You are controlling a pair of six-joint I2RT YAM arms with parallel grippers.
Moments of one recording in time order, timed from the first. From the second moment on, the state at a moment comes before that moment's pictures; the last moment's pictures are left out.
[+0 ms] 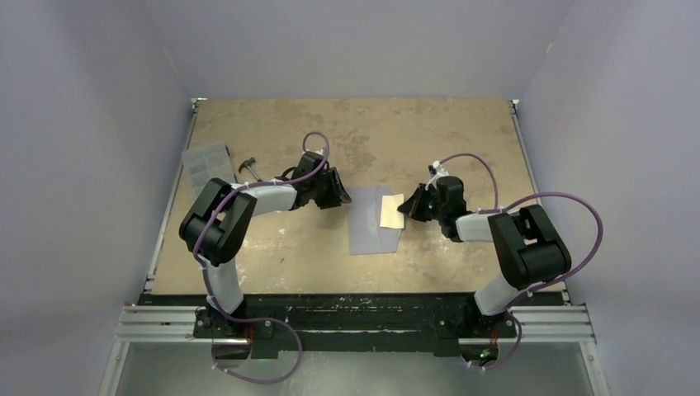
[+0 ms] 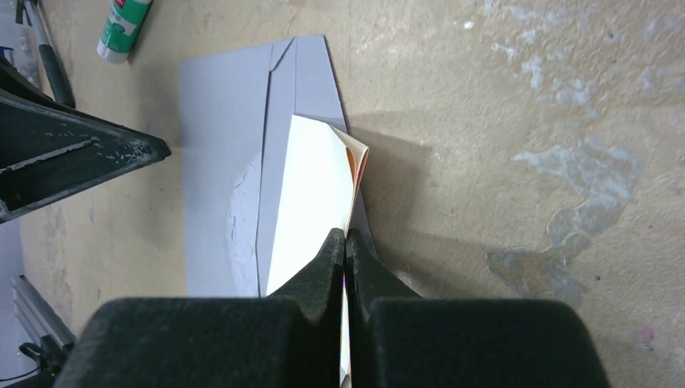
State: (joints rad) left arm -0.51 1.86 1.01 0.03 0.19 -0.77; right arm 0.26 1.60 0.53 0.46 -0.31 0.59
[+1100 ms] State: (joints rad) left arm -0.52 1.88 0.99 0.11 0.22 -0.85; right arm 0.36 1.69 0.60 0.46 -0.35 0.81
